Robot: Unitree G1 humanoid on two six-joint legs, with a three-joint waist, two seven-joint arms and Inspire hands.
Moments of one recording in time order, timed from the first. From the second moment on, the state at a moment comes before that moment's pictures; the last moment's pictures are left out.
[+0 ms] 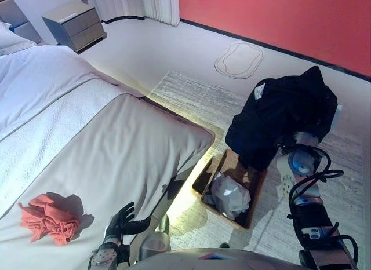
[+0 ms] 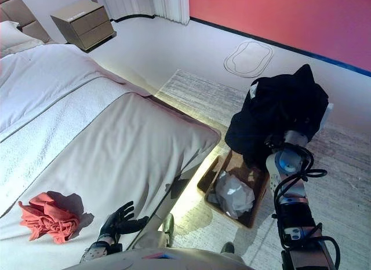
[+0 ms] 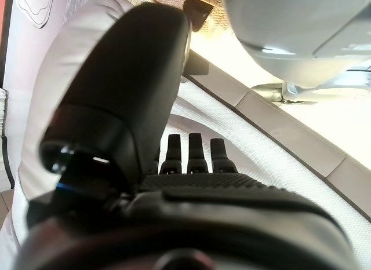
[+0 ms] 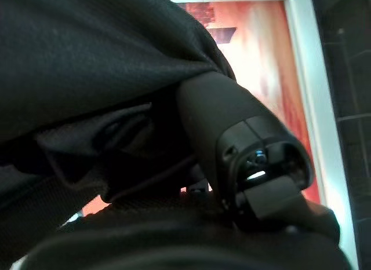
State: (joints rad) left arm 0.13 0.24 -0.10 1.04 -0.27 -0.30 0.01; right arm -0.21 -0.38 -0.03 0.17 0.40 -0.34 -0.58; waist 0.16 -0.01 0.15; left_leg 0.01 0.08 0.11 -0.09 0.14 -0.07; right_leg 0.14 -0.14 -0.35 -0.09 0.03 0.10
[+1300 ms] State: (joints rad) left arm 0.13 0.27 -0.16 1.04 -0.27 -0.30 -0.03; right arm -0.31 -0.37 -0.02 0.93 0.67 -0.14 -0.45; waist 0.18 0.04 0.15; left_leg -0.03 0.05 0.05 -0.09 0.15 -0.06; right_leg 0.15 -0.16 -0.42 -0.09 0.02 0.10
